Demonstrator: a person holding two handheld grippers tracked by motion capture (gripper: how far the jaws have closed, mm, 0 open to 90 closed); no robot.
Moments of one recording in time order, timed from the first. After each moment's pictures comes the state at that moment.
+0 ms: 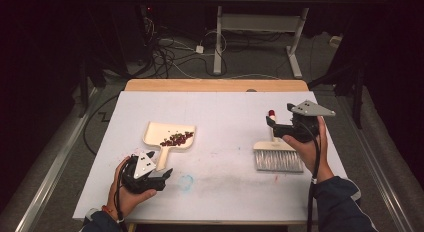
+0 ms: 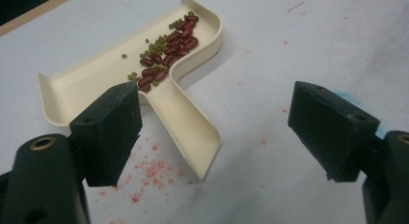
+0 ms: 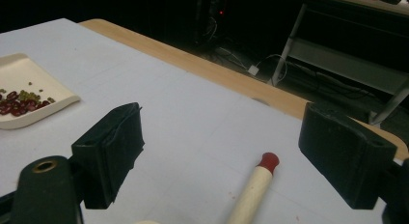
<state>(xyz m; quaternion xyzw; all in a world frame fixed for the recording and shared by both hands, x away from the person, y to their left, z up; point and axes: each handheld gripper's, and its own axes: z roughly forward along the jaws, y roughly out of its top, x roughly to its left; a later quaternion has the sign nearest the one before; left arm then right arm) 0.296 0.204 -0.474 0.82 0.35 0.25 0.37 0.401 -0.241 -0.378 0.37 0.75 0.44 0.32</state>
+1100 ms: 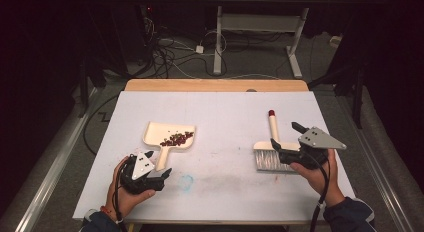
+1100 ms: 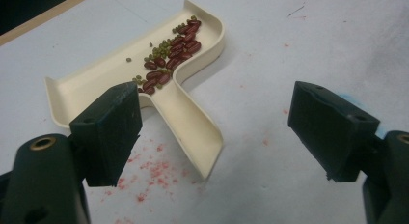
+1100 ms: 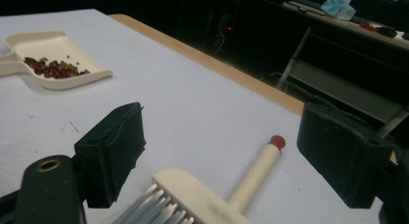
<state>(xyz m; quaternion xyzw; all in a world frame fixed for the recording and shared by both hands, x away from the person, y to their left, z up) 0.294 0.206 -0.472 0.82 0.35 0.26 0.37 0.338 -0.253 -0.397 0.31 0.76 0.44 0.36</state>
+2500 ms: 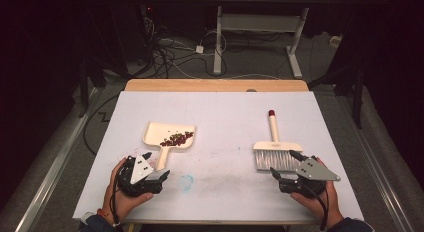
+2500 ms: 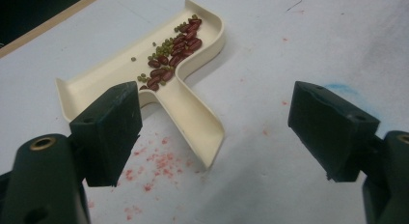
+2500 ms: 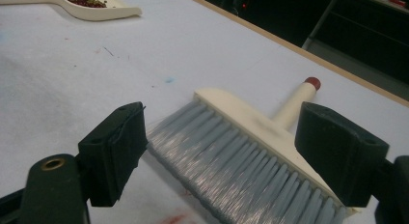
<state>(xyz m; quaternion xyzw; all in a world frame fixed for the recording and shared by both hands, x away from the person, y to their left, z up) 0.286 0.209 -0.470 0.82 0.33 0.28 0.37 0.294 -0.261 -0.454 0.30 0.79 0.42 0.34</state>
